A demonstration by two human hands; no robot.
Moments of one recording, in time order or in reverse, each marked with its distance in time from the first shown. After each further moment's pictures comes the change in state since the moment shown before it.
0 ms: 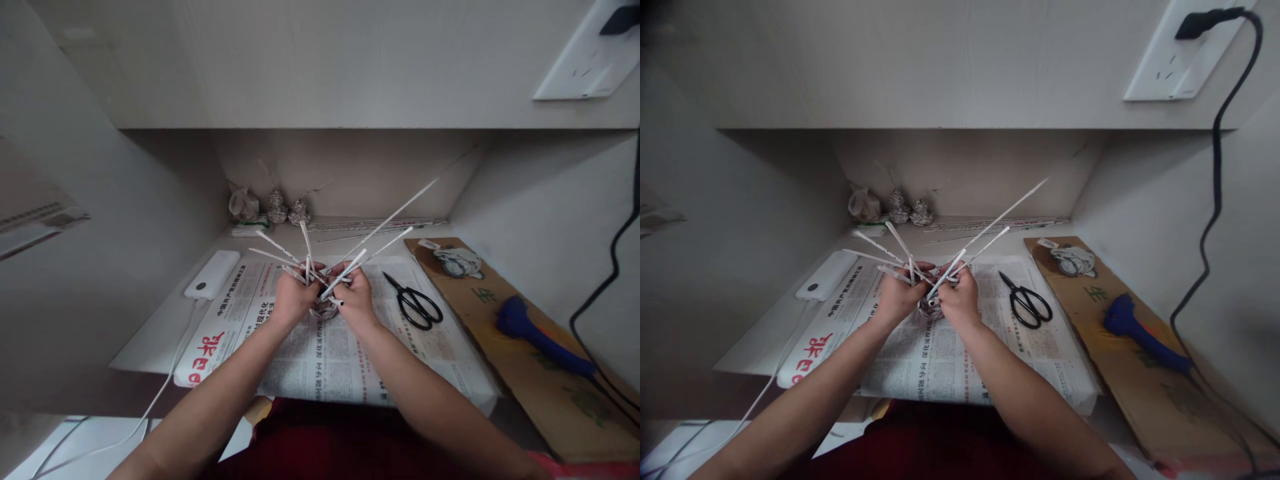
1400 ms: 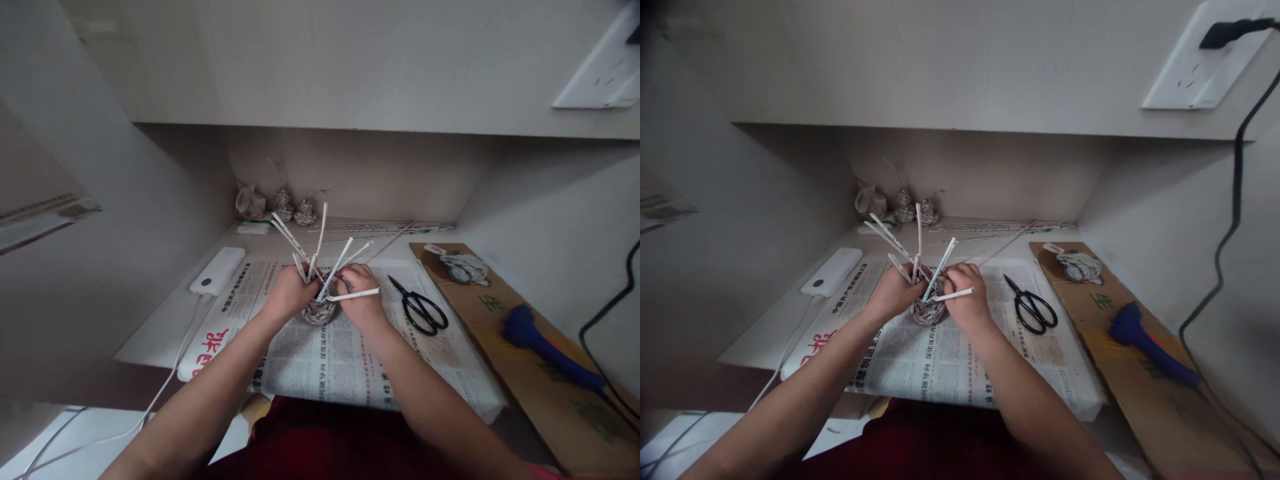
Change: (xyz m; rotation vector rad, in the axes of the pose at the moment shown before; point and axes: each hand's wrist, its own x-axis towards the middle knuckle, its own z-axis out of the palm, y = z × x) left_hand 0.005 0.009 -0.030 0.260 -0.206 0.030; right_hand 0.004 -0.032 -0.016 -0.769 -0.204 -0.566
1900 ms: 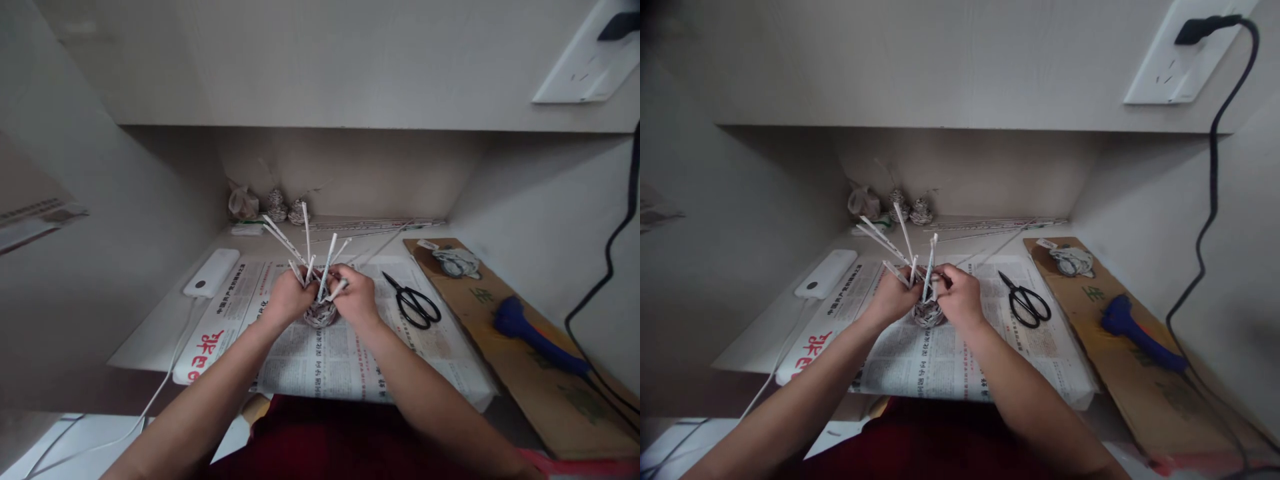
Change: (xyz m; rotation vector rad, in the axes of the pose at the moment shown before) left_hand -0.006 0.004 0.011 0.012 0.025 -0.022; right_hand -0.007 -0.001 0.009 0.287 0.018 0.276
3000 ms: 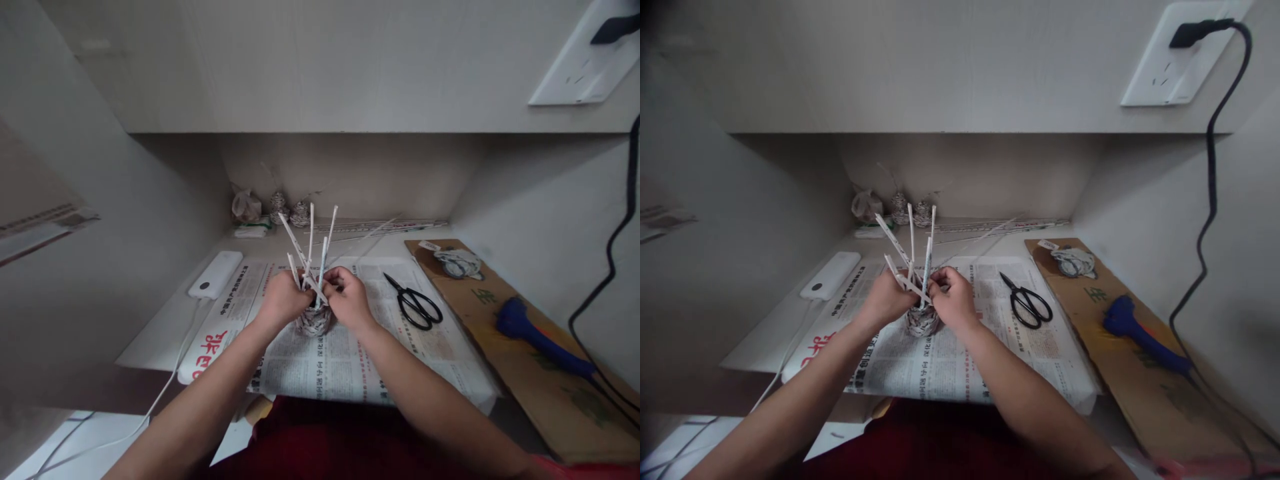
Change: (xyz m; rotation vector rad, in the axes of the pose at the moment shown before) left_hand -0.006 0.009 -0.017 0.135 -0.017 -0.052; right_hand -0.006 -0.003 0.015 0.297 -0.045 0.184
